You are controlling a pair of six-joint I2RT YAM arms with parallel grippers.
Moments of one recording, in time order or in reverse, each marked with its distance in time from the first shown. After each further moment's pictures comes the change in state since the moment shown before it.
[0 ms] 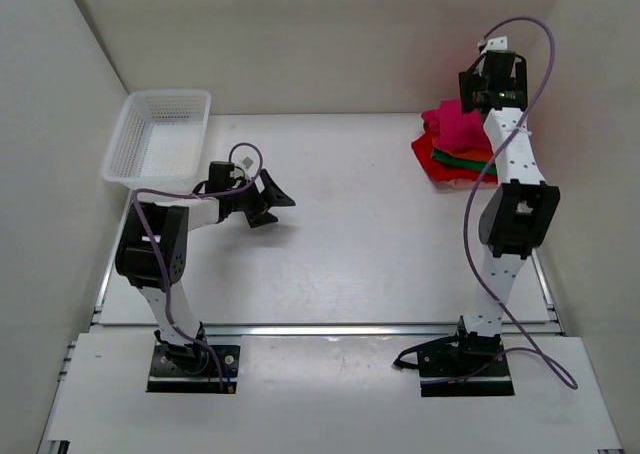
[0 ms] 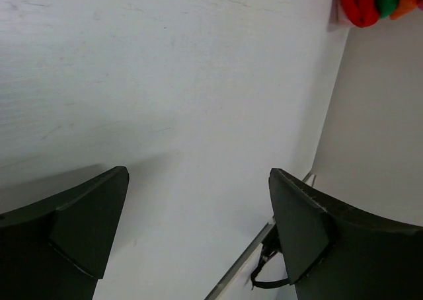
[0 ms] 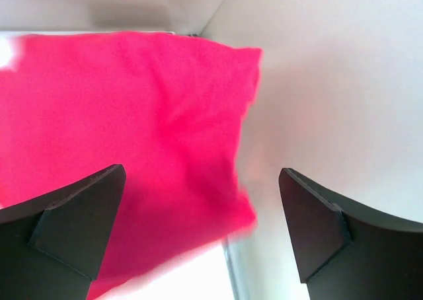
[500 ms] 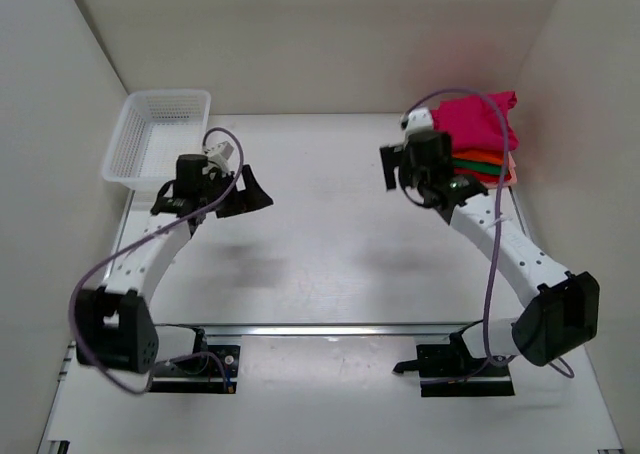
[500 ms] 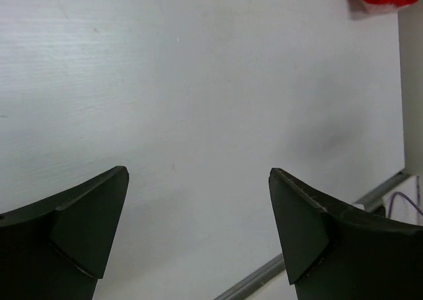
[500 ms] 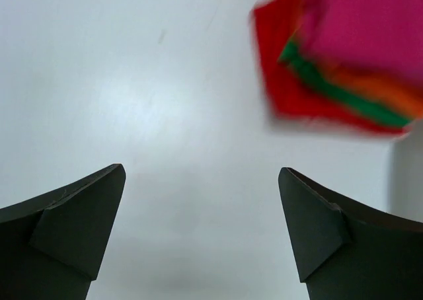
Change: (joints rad) left arm 0.024 -0.470 0.007 -0.451 -0.198 0.360; right arm 0.505 -0.837 -0.912 0.111 0.034 0.269
